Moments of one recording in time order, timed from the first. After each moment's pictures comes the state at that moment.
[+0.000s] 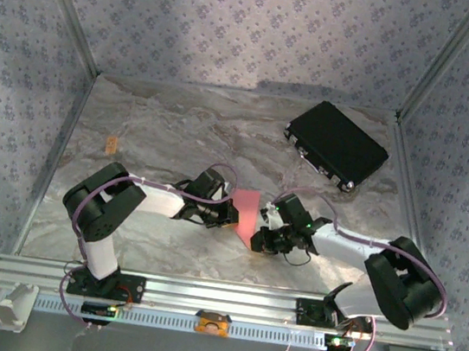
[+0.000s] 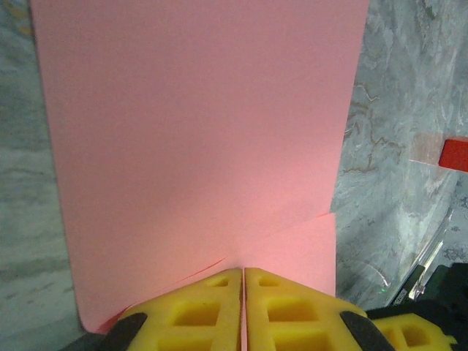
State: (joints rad) left arm -0.78 1.76 0.74 0.15 0.46 -1.01; right arm 0.67 1.36 0.51 -0.23 -0.55 0.56
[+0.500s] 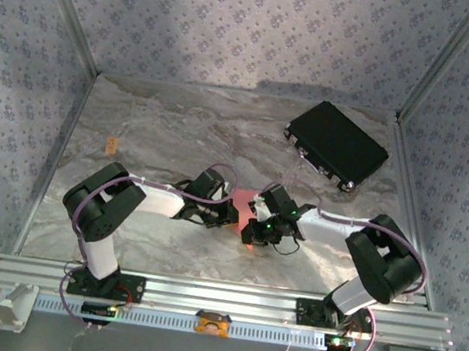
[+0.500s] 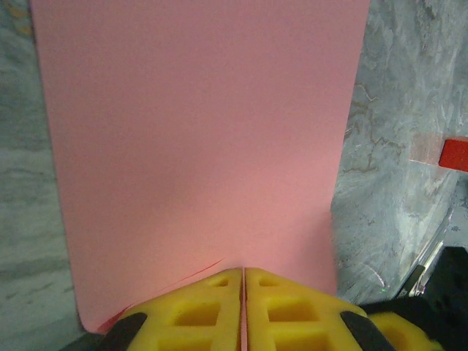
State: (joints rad) left arm -0.78 1.76 0.74 0.15 0.46 -1.01; right arm 0.71 1.56 0.65 -0.24 -0.53 0.53
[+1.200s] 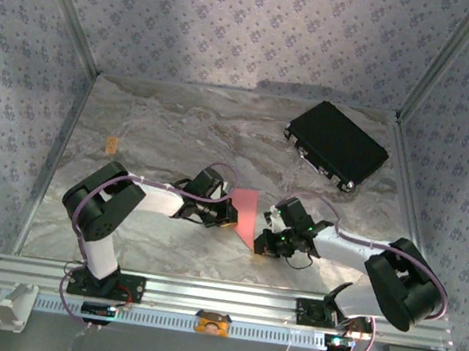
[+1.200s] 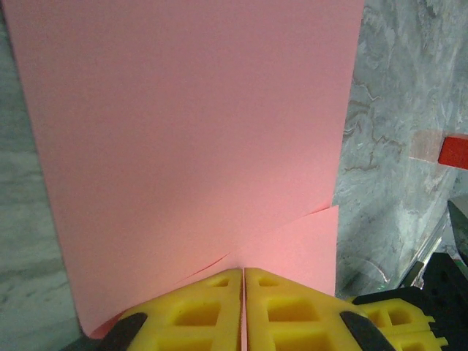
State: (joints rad) left arm -0.76 1.76 0.74 0.14 0.48 -1.00; right arm 0.66 1.35 0.46 -0.21 -0.54 0.61
